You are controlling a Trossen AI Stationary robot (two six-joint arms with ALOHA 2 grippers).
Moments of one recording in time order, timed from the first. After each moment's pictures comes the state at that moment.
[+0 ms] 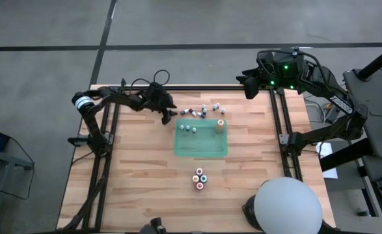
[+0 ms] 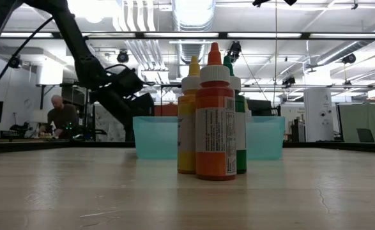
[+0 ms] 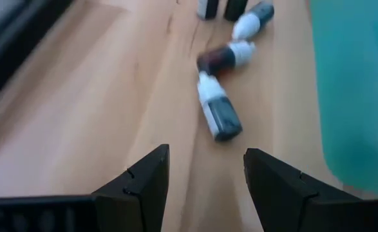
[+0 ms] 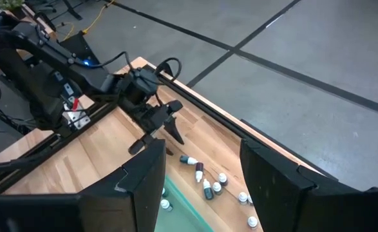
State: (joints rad) left arm 0.73 1.76 0.77 0.25 0.43 0.34; right arm -0.40 1.23 1.68 -0.95 0.13 0.39
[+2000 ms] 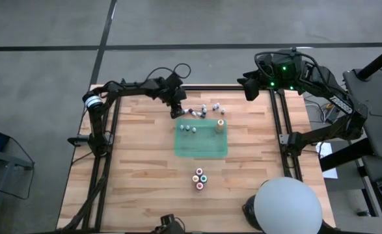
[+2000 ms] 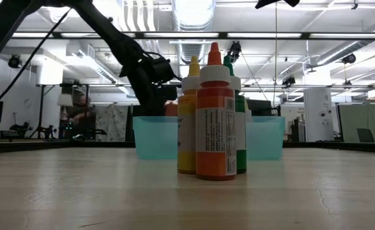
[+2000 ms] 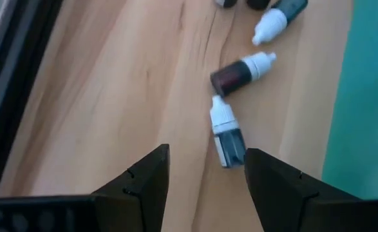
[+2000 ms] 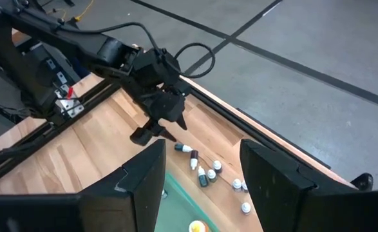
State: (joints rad) left arm 0.62 1.87 1.29 -0.47 0.18 0.34; right arm -0.40 1.23 1.68 -1.00 0.13 0.39
